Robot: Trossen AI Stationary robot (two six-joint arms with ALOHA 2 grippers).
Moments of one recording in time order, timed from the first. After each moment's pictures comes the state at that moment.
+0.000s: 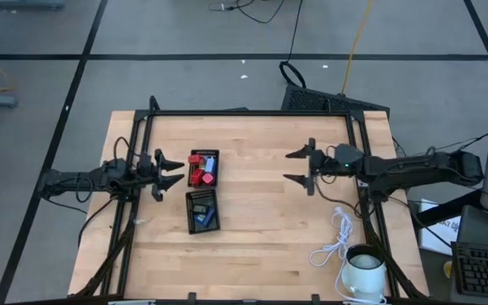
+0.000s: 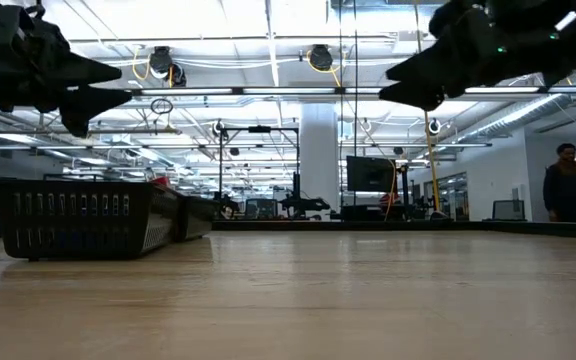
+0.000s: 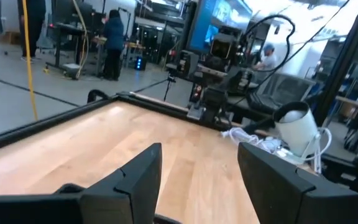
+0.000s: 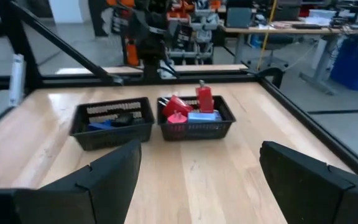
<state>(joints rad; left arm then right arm) 0.00 0.01 0.01 0.08 -0.14 -0.24 -0.15 0.95 0.38 0.43 -0.06 -0.01</state>
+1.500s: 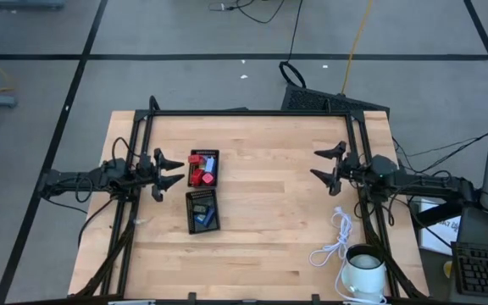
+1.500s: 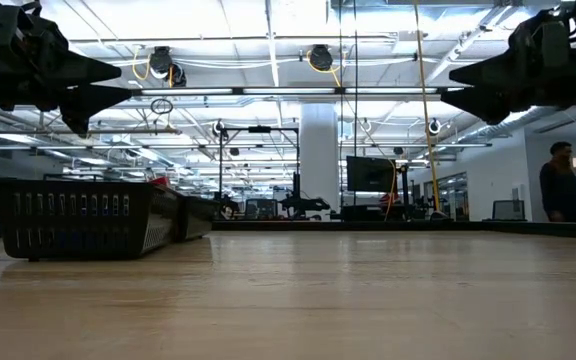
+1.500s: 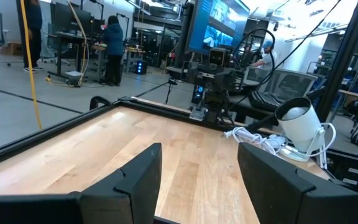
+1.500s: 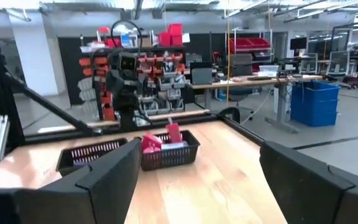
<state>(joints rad) 0.00 0.01 0.02 0.08 -0.14 -0.19 -0.15 0.17 0.02 0.27 0.08 0.05</state>
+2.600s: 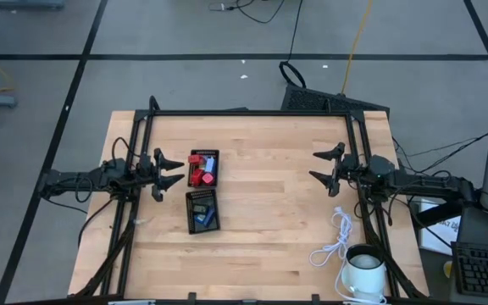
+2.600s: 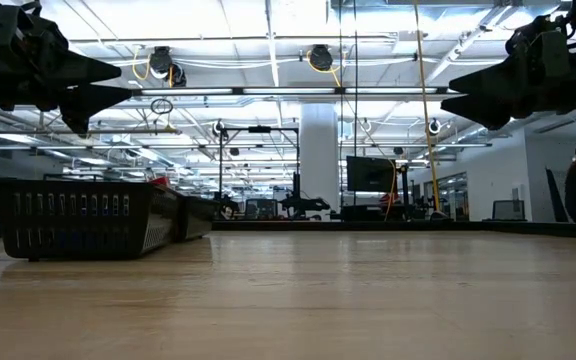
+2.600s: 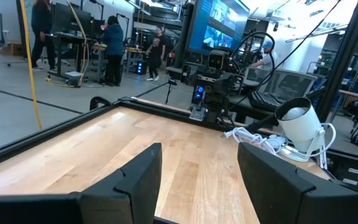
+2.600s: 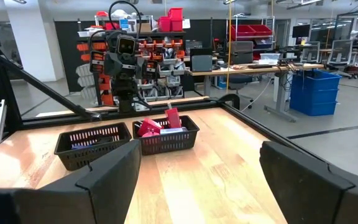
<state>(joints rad) 0.00 0.01 0.02 0.08 -0.14 -0.19 -0.15 0.17 0.01 0.21 0.08 0.04</state>
